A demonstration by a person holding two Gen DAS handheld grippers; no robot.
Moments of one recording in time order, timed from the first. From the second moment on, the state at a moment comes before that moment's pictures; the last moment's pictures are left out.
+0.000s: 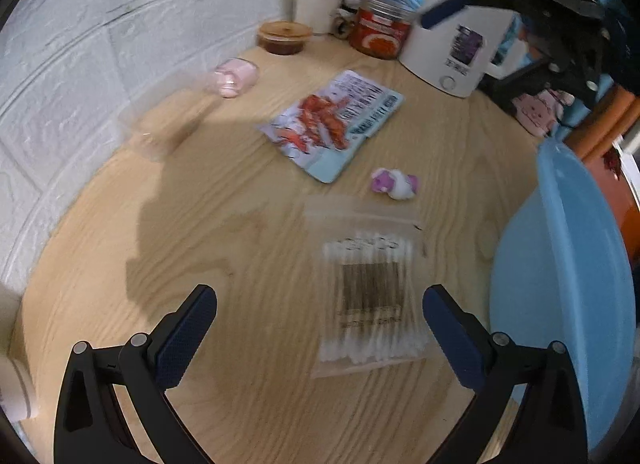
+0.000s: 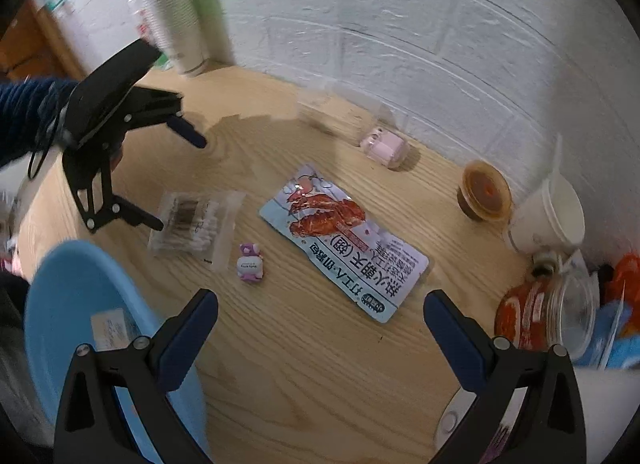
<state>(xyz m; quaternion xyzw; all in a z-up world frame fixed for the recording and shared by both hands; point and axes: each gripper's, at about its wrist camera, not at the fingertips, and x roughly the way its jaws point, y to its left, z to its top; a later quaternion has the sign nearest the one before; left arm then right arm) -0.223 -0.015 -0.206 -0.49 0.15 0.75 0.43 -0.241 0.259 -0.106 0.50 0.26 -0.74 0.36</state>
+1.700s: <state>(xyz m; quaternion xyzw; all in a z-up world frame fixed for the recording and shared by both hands) -0.157 -0.070 -0.190 -0.39 0.17 0.83 0.34 -0.259 0.194 -0.148 0.47 0.34 -0.63 0.51</state>
